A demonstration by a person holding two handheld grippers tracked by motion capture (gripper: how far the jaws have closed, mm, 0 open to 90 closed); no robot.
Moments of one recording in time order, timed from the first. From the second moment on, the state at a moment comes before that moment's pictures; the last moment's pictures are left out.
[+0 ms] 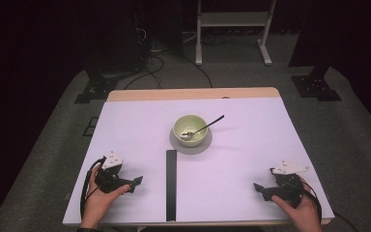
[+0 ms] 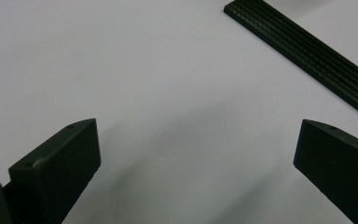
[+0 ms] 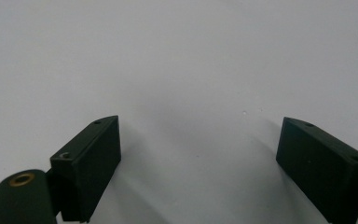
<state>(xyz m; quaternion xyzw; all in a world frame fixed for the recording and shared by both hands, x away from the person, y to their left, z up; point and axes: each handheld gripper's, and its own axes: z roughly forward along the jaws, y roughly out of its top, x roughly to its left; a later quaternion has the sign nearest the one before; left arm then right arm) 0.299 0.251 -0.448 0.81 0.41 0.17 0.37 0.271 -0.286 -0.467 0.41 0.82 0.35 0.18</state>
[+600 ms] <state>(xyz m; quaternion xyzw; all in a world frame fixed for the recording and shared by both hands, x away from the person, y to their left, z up) 0.307 0.244 -0.440 0.81 0.41 0.17 0.39 0.271 -0.286 -0.467 0.41 0.82 0.35 0.18</state>
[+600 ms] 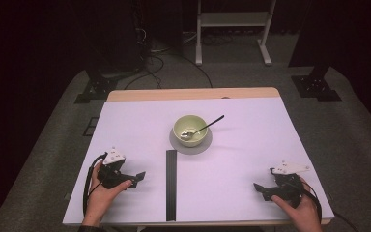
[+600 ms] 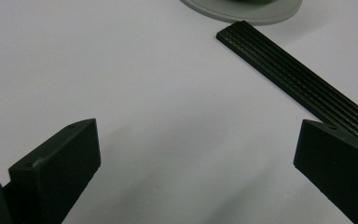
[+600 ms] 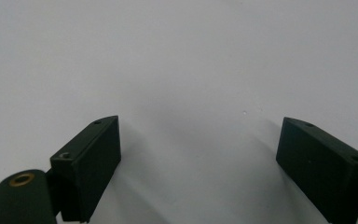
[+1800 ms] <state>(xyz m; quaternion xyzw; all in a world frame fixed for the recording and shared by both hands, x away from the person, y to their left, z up) 0.335 0.225 -0.433 0.81 0.41 0.17 0.39 0.271 -0.286 -0.467 0.41 0.82 0.35 0.18</state>
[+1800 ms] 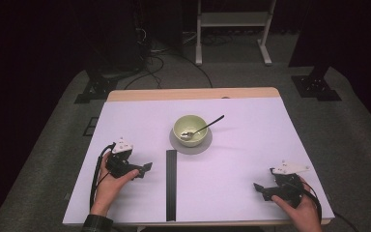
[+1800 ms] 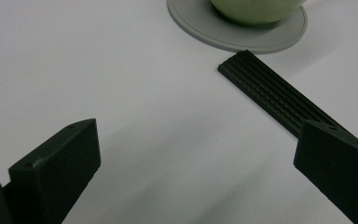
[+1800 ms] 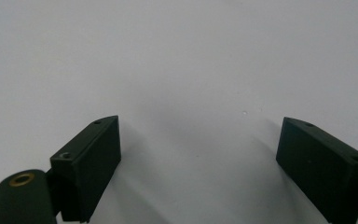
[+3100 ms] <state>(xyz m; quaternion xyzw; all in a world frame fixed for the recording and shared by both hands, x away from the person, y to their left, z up) 0.364 0.190 -0.428 0.81 0.41 0.17 0.39 0.271 -0.286 -0.467 0.41 0.82 0.35 0.18</state>
